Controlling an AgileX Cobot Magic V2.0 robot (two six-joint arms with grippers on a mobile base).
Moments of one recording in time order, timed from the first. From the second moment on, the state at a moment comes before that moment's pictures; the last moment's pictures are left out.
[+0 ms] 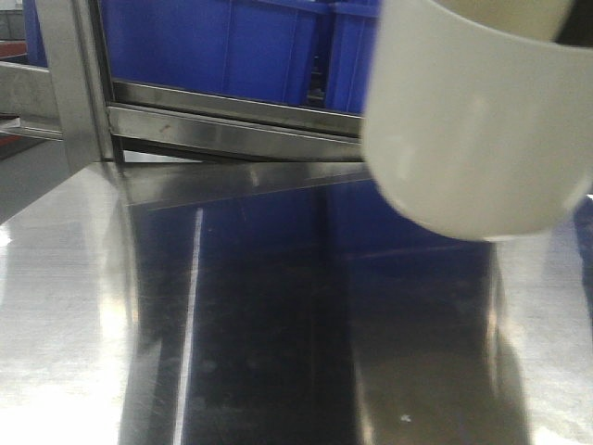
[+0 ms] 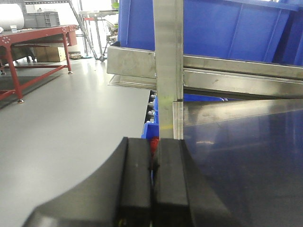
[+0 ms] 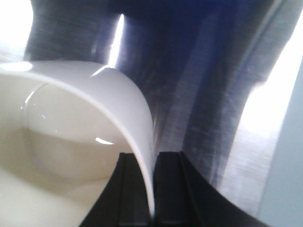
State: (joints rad) left arm -0.03 -0.01 0.01 -0.07 0.08 0.10; right arm 0.25 1.23 -1.15 0.06 0.98 0.04
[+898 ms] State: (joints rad) left arm -0.03 -0.01 0.01 -0.07 0.08 0.10; right arm -0.06 0.69 -0.71 0.11 0.89 0.00
